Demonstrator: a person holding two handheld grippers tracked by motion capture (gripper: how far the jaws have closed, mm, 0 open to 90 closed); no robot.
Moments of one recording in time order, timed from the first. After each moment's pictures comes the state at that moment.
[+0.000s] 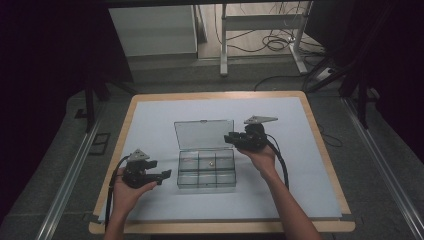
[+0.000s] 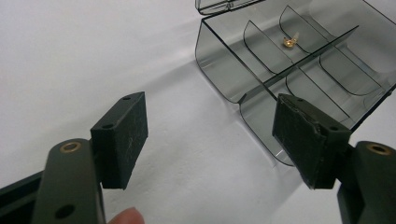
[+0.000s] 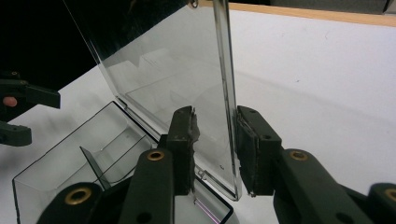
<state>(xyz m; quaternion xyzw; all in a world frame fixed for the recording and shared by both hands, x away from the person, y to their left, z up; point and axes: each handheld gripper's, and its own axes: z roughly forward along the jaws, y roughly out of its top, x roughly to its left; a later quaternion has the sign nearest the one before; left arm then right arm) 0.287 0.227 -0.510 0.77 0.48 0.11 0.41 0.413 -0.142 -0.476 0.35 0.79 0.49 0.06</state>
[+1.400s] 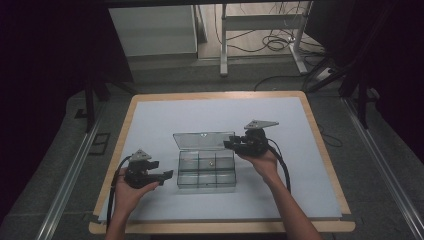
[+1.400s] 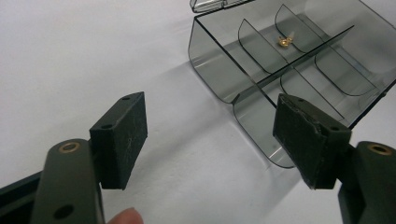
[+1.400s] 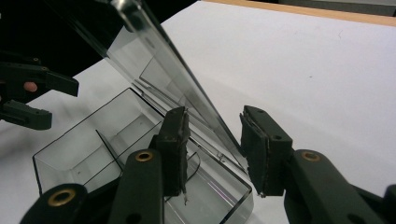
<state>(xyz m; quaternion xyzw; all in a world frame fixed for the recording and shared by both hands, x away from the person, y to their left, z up) 0.287 0.222 -0.510 0.77 0.48 0.10 0.41 0.397 -0.145 -0.474 0.33 0.80 0.49 0.06</state>
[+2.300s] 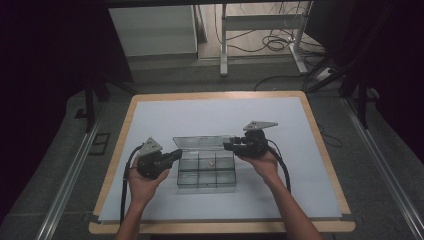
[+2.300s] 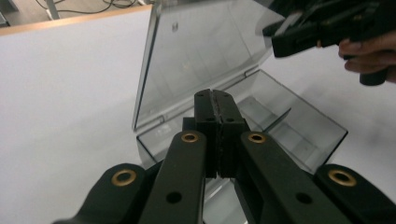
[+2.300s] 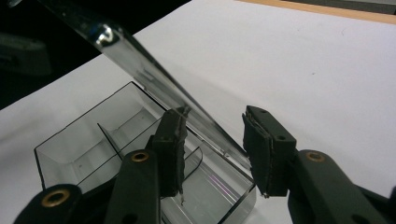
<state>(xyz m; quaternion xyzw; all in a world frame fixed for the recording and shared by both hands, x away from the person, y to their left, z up) 0.295 0.178 -0.463 0.74 0.42 0.16 0.49 0.393 -0.143 -0.473 0.32 0.81 0.49 0.06</state>
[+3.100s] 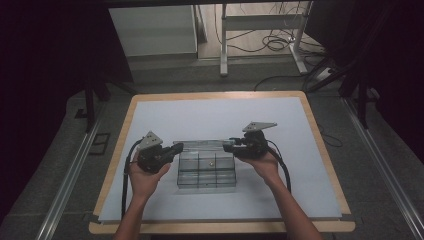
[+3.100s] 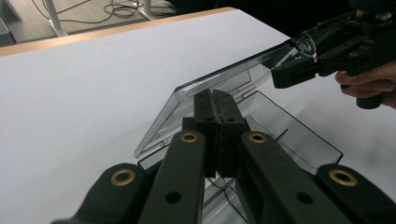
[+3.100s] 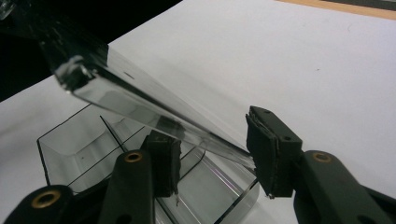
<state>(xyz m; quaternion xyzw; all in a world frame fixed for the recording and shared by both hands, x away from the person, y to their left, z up) 0.300 0.176 -0.452 0.74 0.42 0.16 0.50 0.391 -0.143 -0.473 0.32 0.82 0.48 0.06</state>
